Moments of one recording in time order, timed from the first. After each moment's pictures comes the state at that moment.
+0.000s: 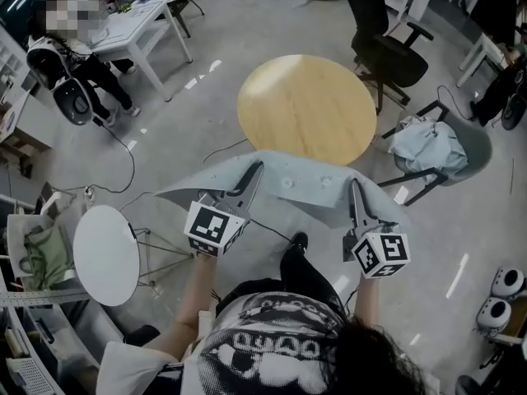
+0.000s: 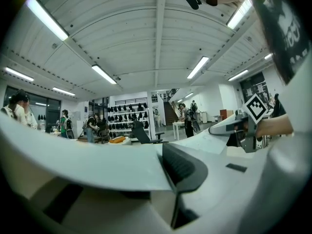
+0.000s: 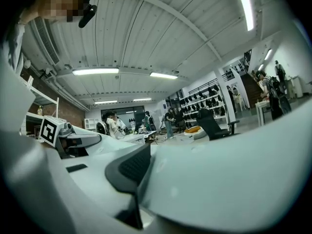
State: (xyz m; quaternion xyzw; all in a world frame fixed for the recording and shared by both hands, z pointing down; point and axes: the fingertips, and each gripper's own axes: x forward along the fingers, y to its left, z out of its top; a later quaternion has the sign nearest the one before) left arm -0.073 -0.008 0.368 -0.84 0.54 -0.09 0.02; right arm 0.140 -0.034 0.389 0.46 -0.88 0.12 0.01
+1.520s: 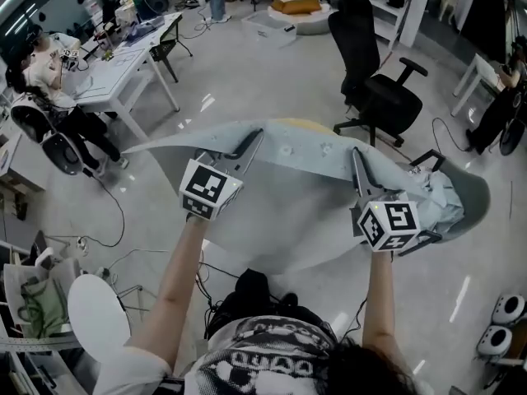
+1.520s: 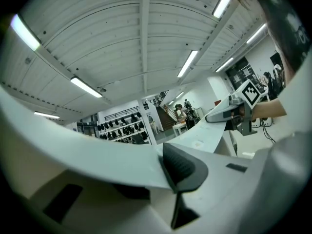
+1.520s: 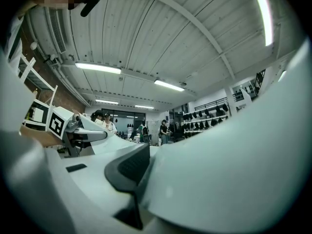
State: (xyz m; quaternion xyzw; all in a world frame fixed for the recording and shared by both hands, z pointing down) left arm -0.076 -0.335 0.286 -0.85 0.50 -0.11 0.14; right arm 0.131 -0.344 0.297 0.46 -0.89 0.00 0.00
